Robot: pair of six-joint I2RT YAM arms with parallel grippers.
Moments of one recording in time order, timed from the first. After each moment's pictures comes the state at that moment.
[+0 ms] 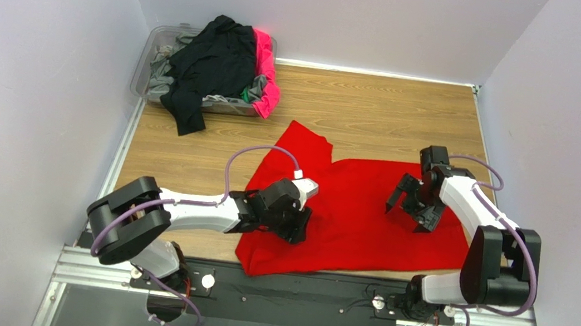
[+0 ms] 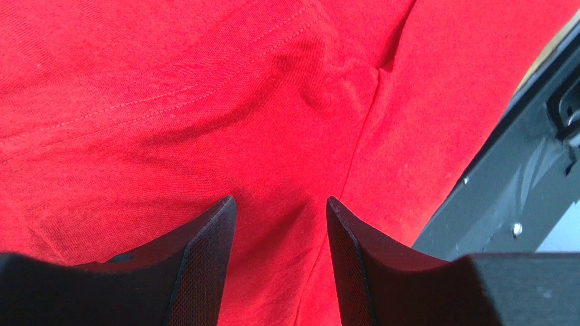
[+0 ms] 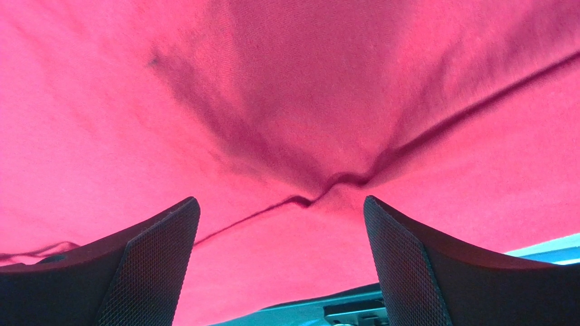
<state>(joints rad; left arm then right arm) -1.00 1.44 0.60 0.04 0.12 -0.46 0.05 1.42 0.82 -0.81 0.01 0.55</state>
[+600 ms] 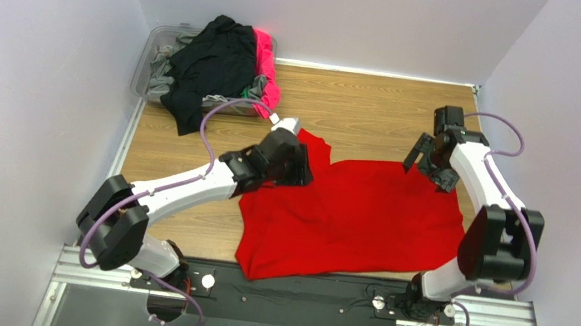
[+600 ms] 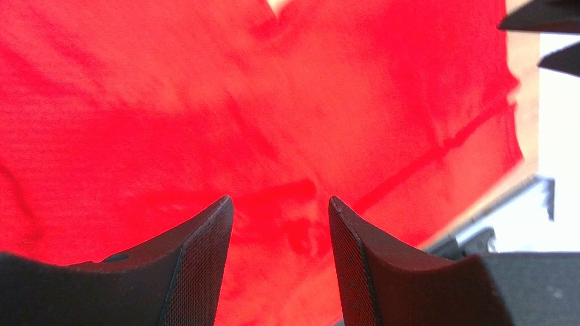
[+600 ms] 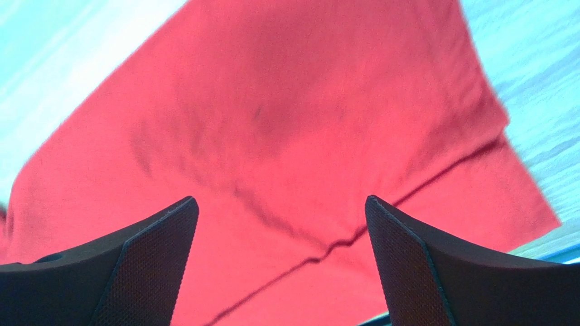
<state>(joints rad) -0.83 1.39 0.93 -0.23 -0.07 -0.78 0.02 1.54 1.19 -0.89 0.21 0.52</state>
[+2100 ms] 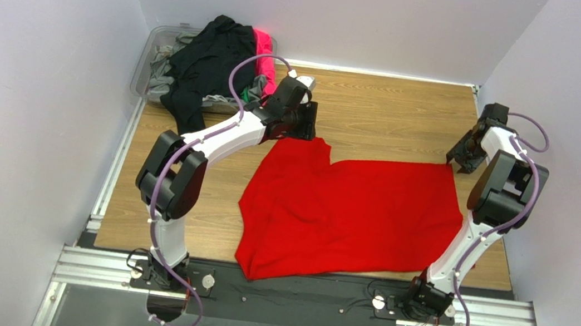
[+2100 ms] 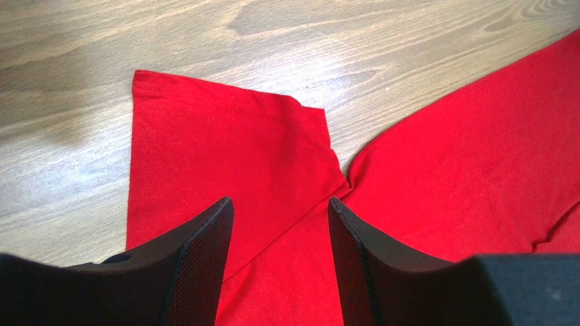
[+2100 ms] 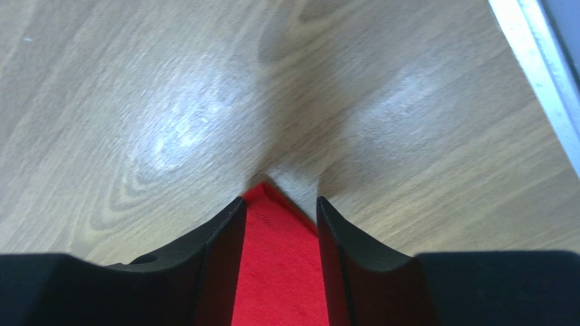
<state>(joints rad) -0.57 1.84 1.42 -0.29 0.05 -0.41 -0.33 2.07 1.53 -0.63 0.09 0.34</state>
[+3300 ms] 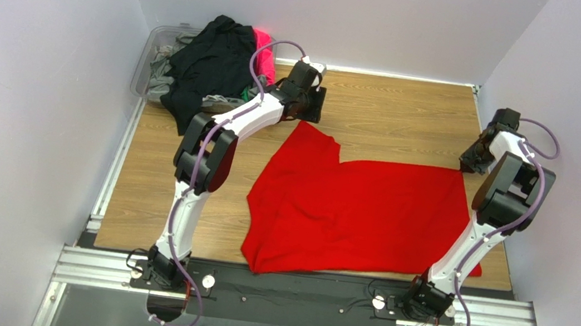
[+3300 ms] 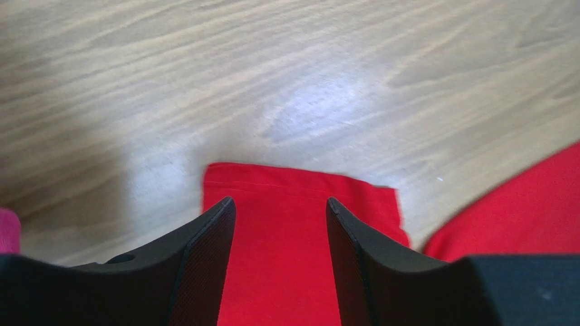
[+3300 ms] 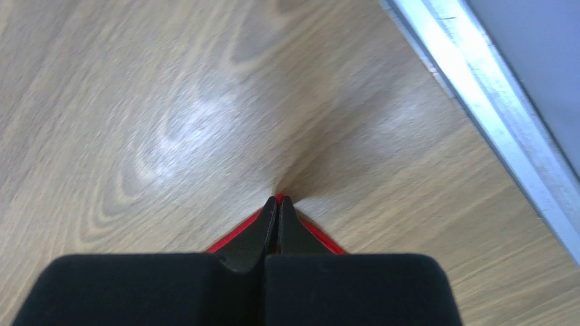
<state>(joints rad) -0.51 2.18 1.81 -0.34 0.05 -0.29 -0.39 2.08 1.52 -0.59 0.09 0.33</state>
